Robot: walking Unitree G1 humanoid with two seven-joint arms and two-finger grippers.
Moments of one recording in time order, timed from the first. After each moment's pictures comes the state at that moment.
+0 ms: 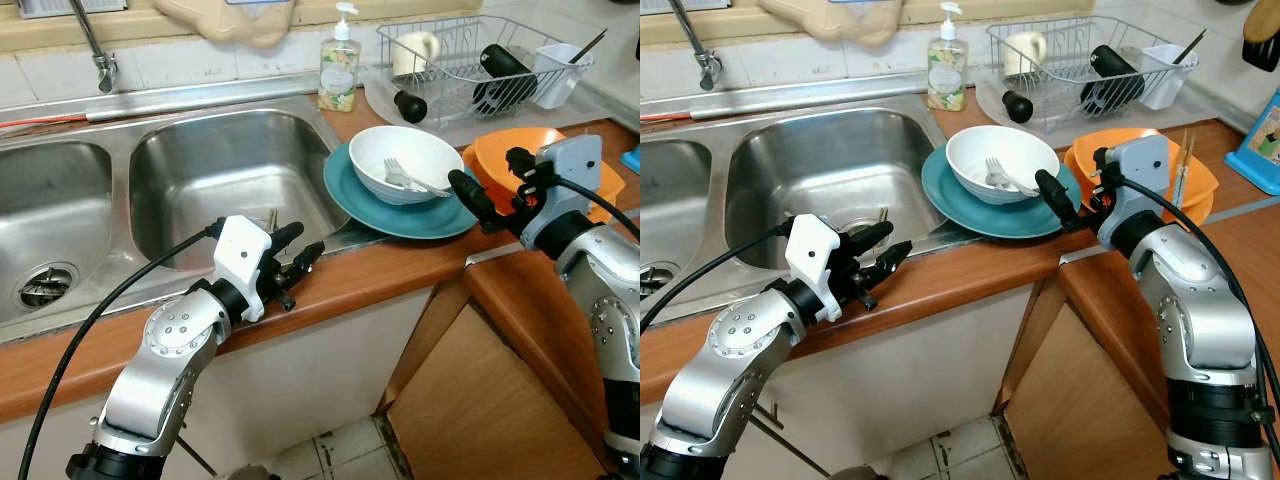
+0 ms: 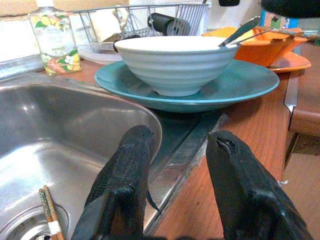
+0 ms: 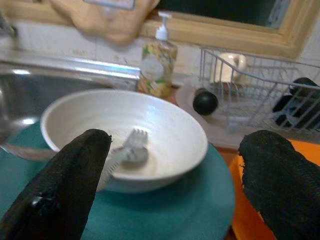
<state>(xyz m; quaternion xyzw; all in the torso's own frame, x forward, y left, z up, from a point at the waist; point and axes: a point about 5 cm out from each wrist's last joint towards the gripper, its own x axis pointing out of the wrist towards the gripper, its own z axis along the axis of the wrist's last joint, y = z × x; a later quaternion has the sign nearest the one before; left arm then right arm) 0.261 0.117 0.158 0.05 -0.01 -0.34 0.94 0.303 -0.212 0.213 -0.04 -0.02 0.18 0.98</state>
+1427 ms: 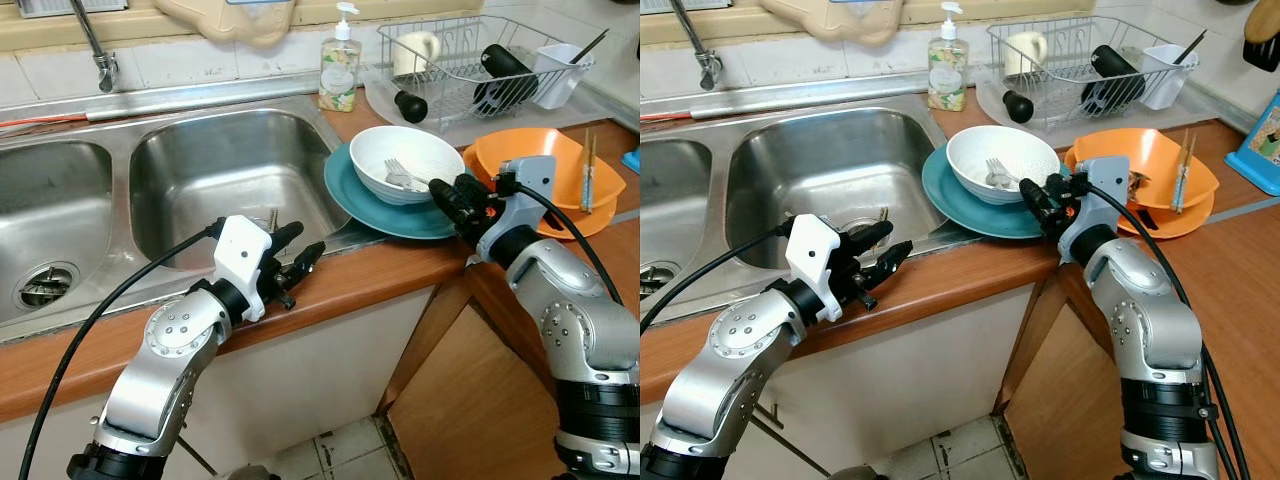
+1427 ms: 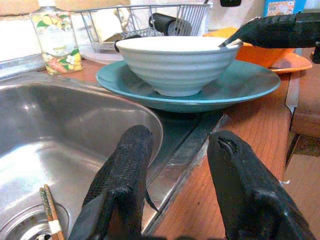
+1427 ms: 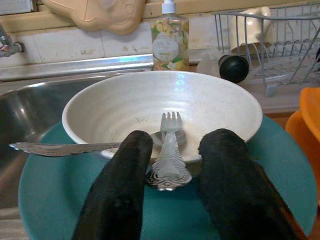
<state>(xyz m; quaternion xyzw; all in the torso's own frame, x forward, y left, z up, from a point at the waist) 0.261 0.116 0.158 0.05 -0.01 -0.34 0.94 0.311 -0.183 0.184 0.06 0.03 0.17 0.98</state>
